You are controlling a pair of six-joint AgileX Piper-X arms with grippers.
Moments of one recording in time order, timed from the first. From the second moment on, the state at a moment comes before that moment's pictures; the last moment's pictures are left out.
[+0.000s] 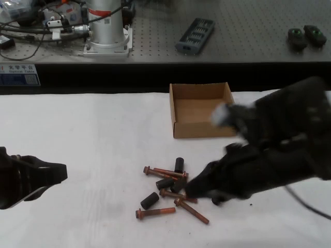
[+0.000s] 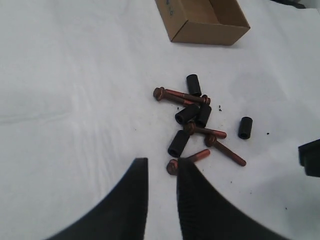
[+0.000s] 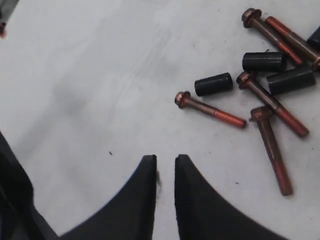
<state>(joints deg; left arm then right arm) -9.5 53.1 -28.8 17.5 25.8 -16.5 42.8 82.6 -47.1 23.4 -23.9 13.7</state>
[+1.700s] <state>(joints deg) -9.5 53.1 -28.8 21.2 36.2 -24.9 48.0 104.3 -71.4 50.4 -5.7 -3.0</state>
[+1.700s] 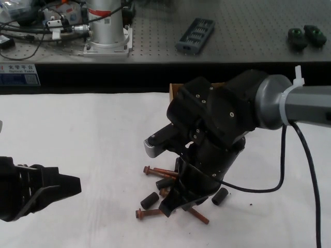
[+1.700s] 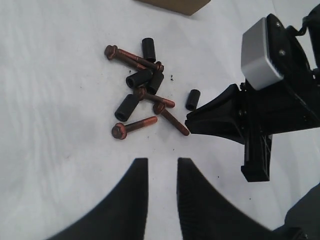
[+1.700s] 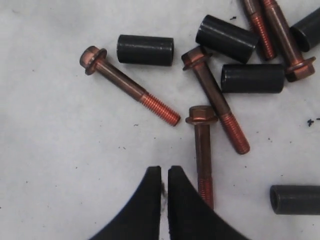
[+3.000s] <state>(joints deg) -9.5 53.1 -28.8 21.2 41.0 -25.0 48.0 107.5 -71.9 49.3 -1.9 -7.7</state>
